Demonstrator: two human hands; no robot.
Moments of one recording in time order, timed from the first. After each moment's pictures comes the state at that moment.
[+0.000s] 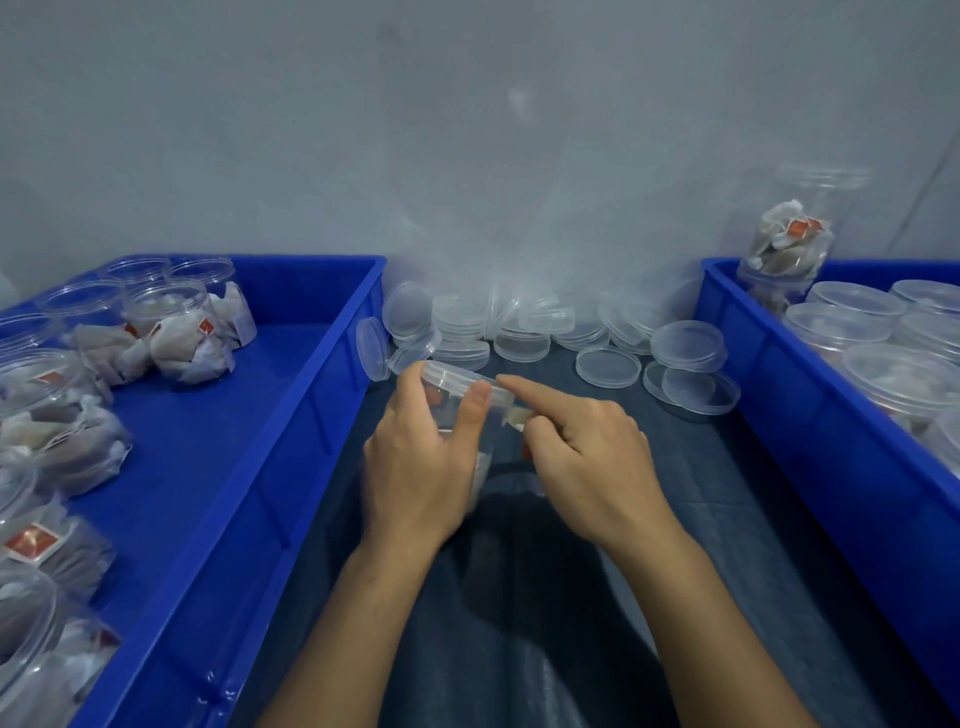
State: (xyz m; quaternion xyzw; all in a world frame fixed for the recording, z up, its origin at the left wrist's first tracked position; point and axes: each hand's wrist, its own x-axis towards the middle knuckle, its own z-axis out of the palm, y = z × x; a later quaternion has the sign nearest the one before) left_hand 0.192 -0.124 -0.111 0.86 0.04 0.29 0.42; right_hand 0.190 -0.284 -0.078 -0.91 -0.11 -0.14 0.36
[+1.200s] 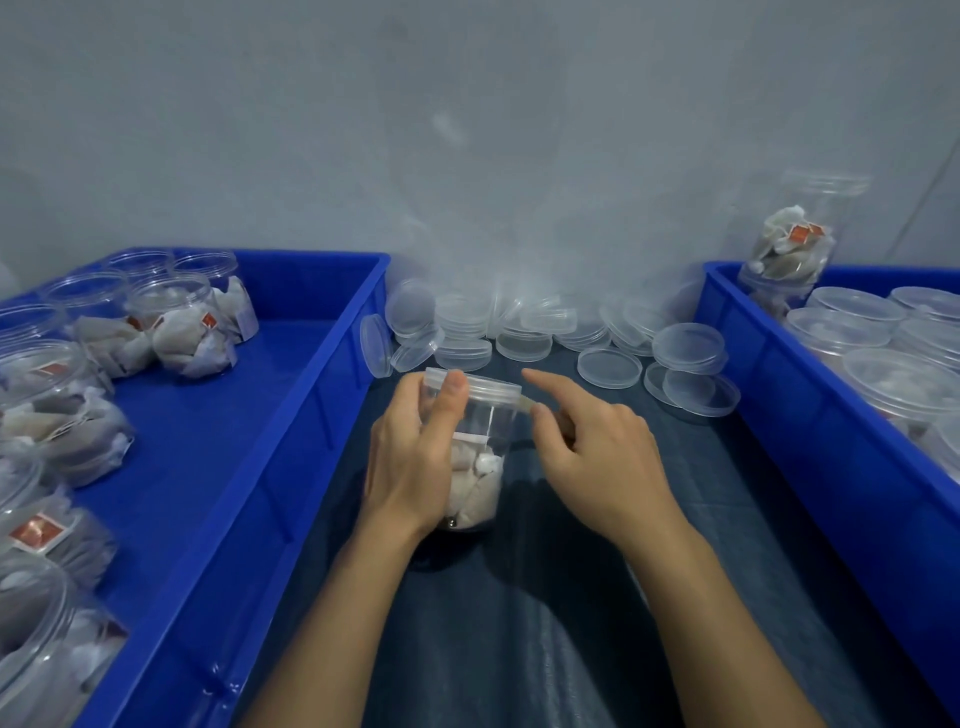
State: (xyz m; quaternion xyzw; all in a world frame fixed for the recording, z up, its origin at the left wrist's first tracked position) left_hand 0.193 -0.112 -0.109 0.78 0.01 0.23 0.59; right_hand 0.206 -0.293 -0.095 -0.92 -0.14 -0.18 0.32
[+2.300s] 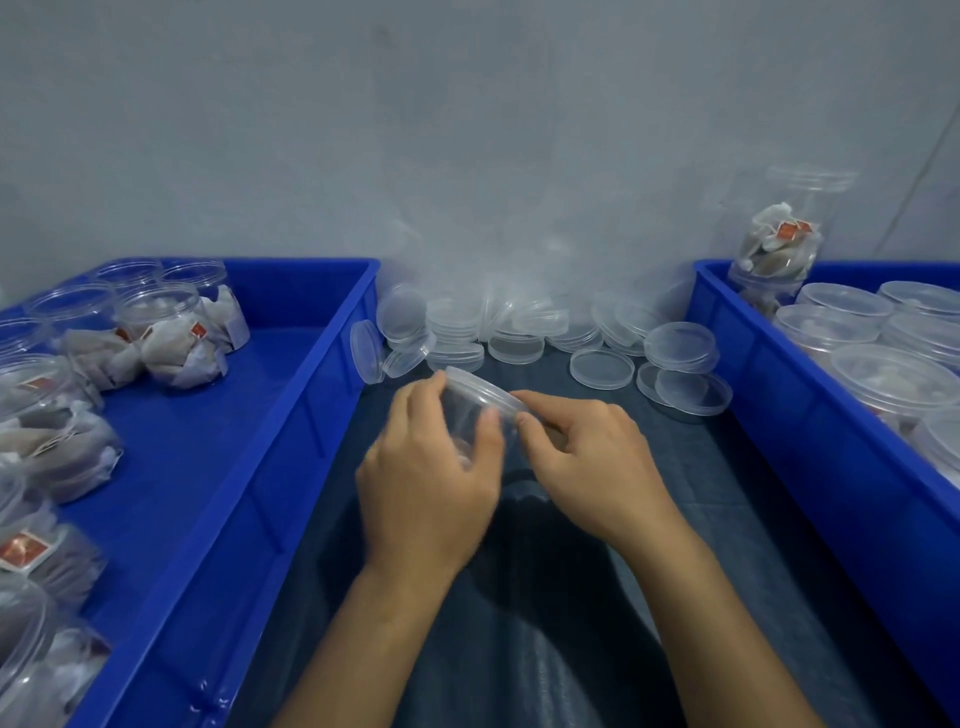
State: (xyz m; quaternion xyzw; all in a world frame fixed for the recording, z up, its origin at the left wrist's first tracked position) left_hand 0.172 -0.144 -0.104 0.87 0.04 0.37 0.31; right_hand 0.199 -0.296 -0.083 -0.92 -0.14 -0.12 0.34
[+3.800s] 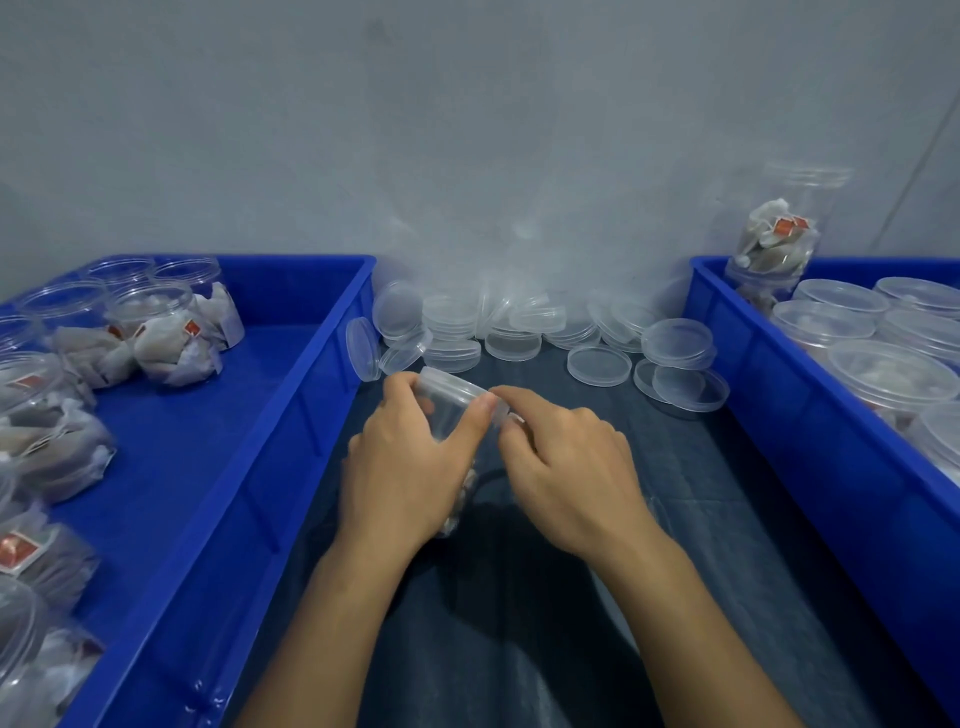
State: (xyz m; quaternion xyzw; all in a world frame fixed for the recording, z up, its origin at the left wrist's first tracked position) left_hand 0.184 -0.120 -0.096 0.90 0.08 0.21 0.37; right_hand 0.193 -0.278 -0.091 -0.93 -0.16 -0.16 0.29
